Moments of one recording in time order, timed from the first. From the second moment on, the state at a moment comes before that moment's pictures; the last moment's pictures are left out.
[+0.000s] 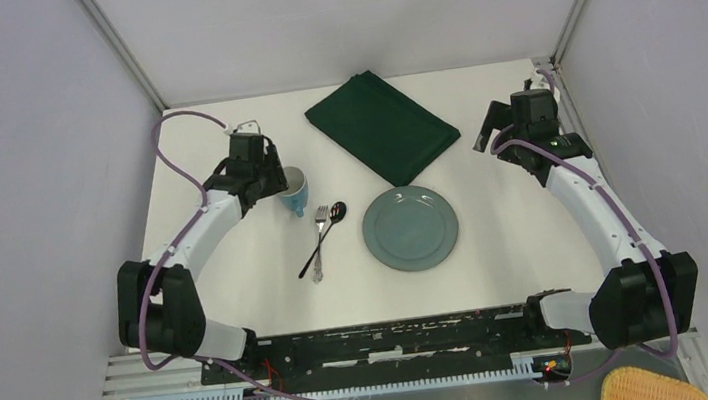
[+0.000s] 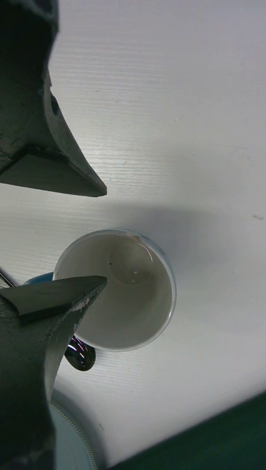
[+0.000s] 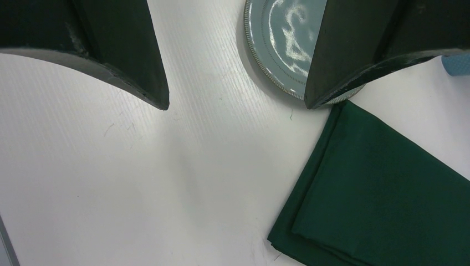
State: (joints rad) left arm -0.26 1.45 1.03 -0.38 -0.21 -0.35; right arm 0.11 1.26 1.08 -0.56 0.20 0.49
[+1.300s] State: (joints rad) left arm -0.30 1.59 1.06 -0.34 -0.22 -0.36; right arm 0.12 1.26 1.08 -0.55 0.21 0.49
